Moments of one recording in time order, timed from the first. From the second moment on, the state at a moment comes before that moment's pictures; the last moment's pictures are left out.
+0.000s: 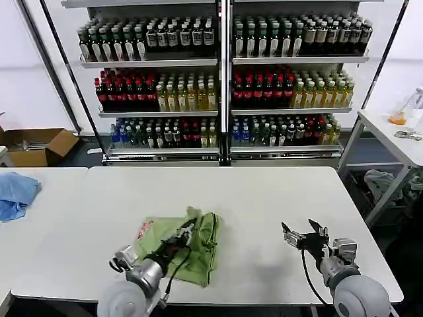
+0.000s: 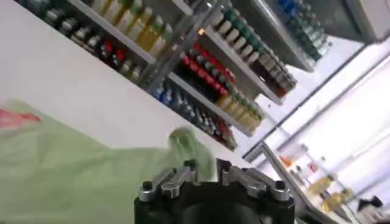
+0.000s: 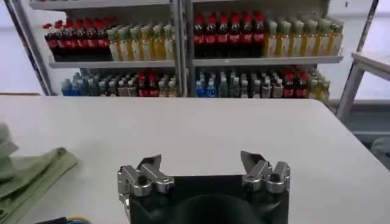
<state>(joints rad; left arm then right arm) 1.29 -1.23 -0.28 -2.05 -1.06 0.39 -0.20 -1.35 0.97 0.48 2.13 0.69 -0.55 0.25</state>
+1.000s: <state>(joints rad) 1.37 -1.13 -0.46 -1.97 -0.80 0.36 -0.19 -1.36 0.96 0.49 2.13 0.69 -0.55 0.25</state>
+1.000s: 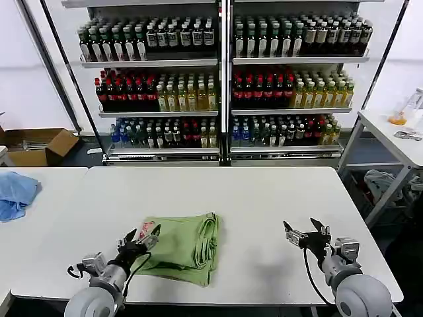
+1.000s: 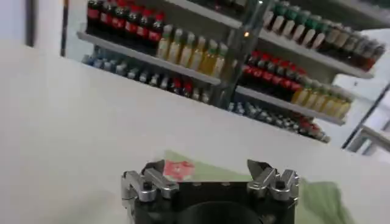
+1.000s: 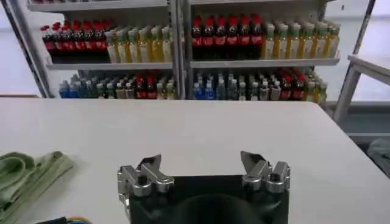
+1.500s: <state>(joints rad) 1.34 -1.15 -0.49 -1.88 -0.90 0.45 -0.15 -1.37 0.96 0.51 2.14 0.69 -0.55 0.25</state>
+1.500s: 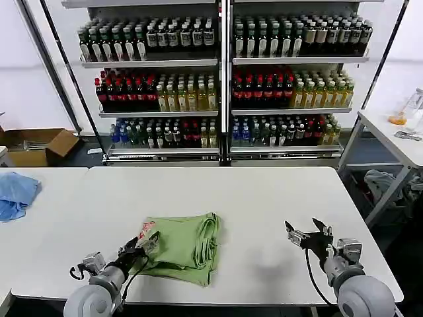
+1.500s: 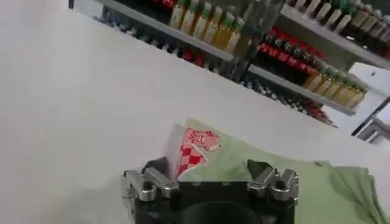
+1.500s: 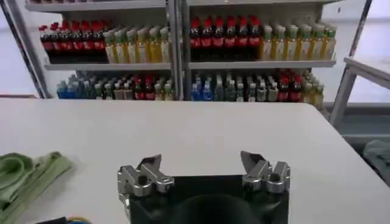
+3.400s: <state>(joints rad) 1.33 -0.95 -0.95 -1.99 -1.30 0.52 -0.14 -1.36 0.97 0.50 2.18 0.69 -0.55 0.26</state>
